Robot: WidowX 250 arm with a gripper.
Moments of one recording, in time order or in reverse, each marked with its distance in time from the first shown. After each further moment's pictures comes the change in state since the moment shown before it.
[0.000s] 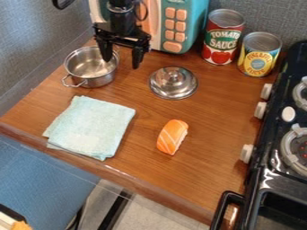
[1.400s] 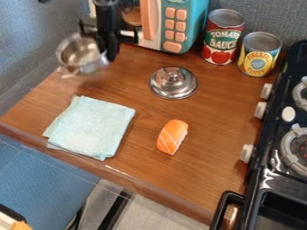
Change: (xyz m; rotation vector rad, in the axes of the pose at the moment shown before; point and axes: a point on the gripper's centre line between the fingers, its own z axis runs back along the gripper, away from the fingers) arm -0.011 0.015 0.032 0.005 -0.033 0.094
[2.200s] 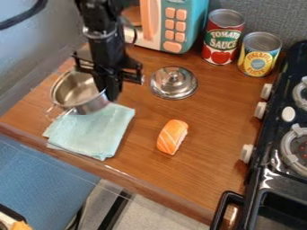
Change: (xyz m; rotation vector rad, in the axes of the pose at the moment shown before) arm -0.105 -0.037 0.016 -0.089 0.058 -0.133
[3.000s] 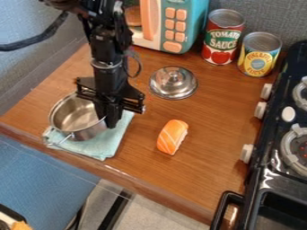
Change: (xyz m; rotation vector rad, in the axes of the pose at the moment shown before) arm -0.026 -0.004 -0.026 0.050 0.100 0.012
